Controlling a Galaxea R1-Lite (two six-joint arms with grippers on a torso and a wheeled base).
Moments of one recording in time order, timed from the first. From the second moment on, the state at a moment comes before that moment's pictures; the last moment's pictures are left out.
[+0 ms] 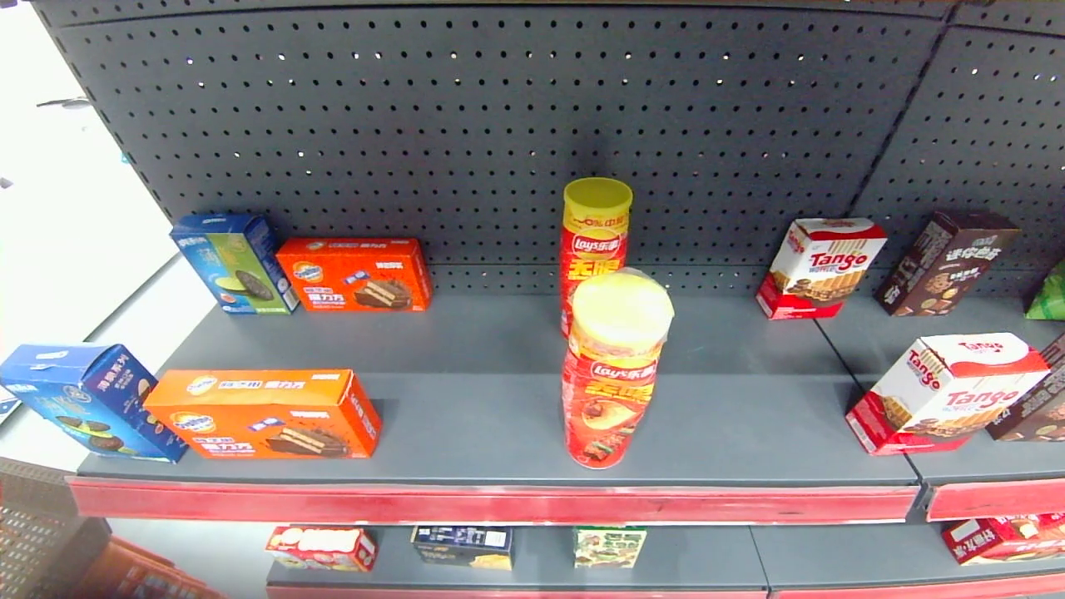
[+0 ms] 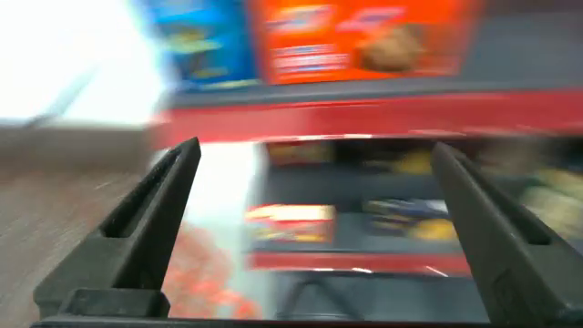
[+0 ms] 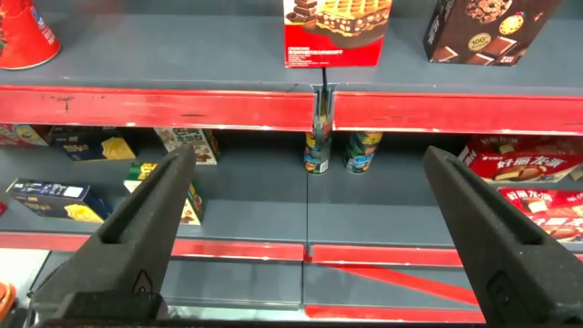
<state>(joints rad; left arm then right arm) 0.00 0.03 0.00 -0.06 0.16 0.09 0.00 0.00 0.00 0.00 0.03 0.00</state>
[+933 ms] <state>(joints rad) 0.00 0.00 0.00 0.00 0.08 -0.01 0.00 0.00 0.00 0.00 0.03 0.00</state>
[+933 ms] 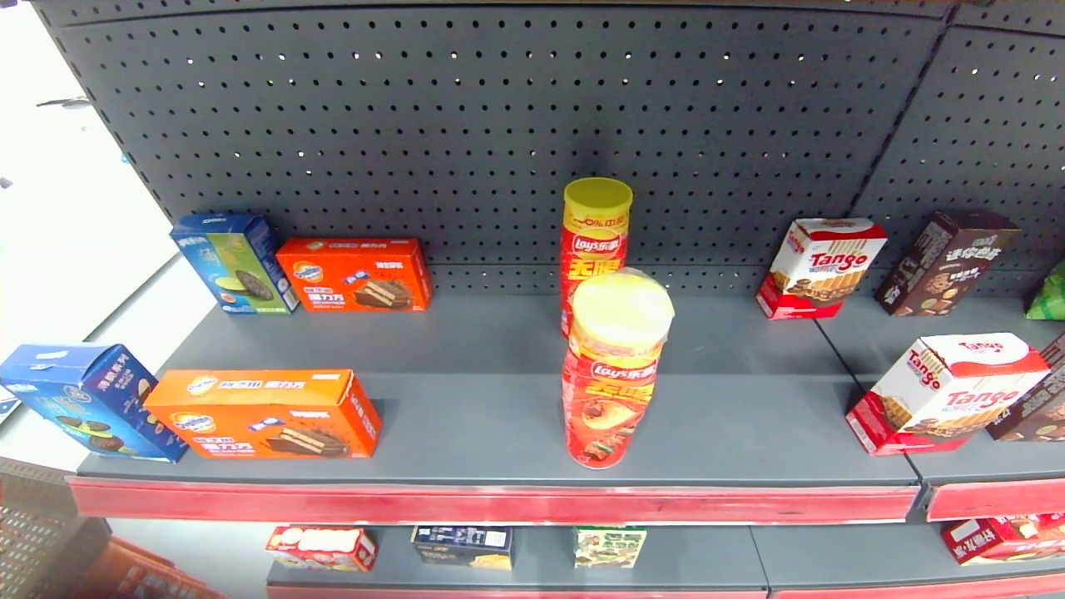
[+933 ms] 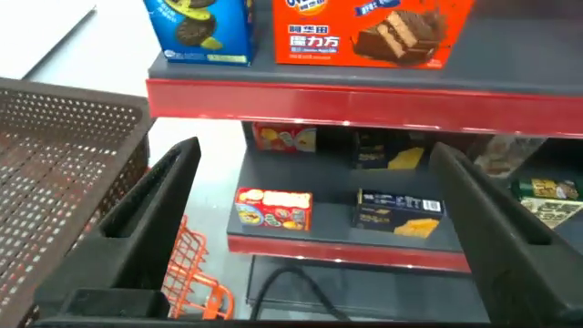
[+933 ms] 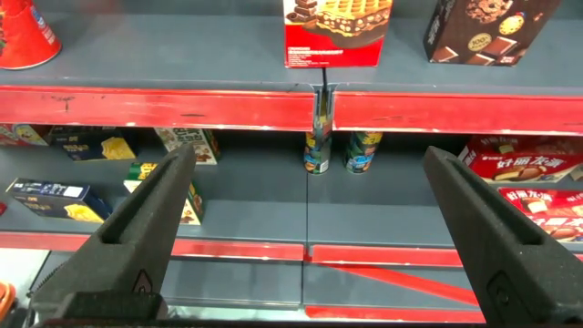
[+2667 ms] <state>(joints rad) 0.00 0.00 0.00 0.00 0.01 0.03 0.00 0.00 0.00 0.00 0.03 0.00</state>
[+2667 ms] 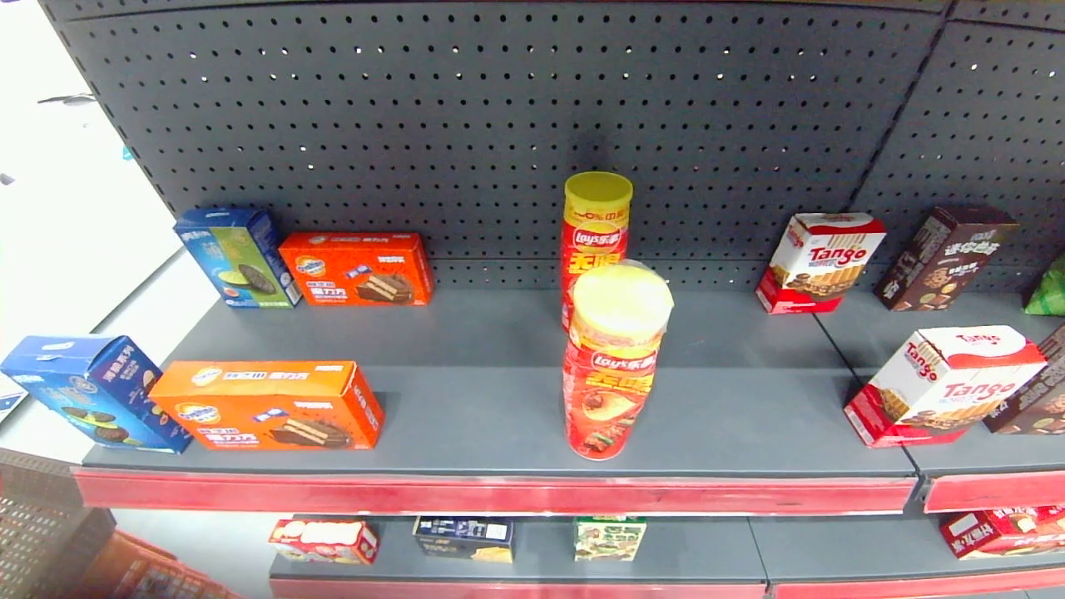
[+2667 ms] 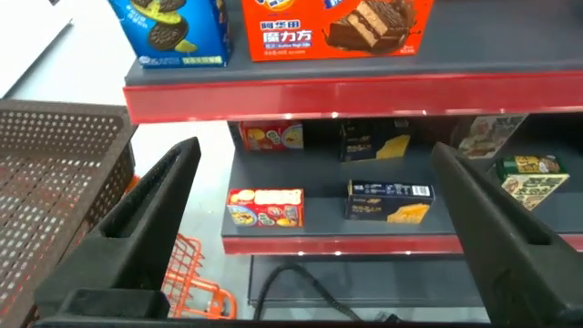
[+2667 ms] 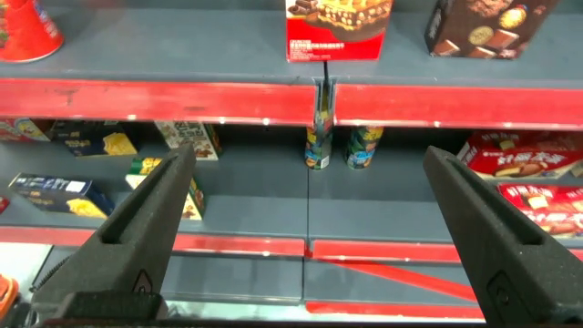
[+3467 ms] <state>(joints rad) 0.00 0.00 0.00 0.00 0.01 0.03 0.00 0.00 0.00 0.00 0.03 0.00</state>
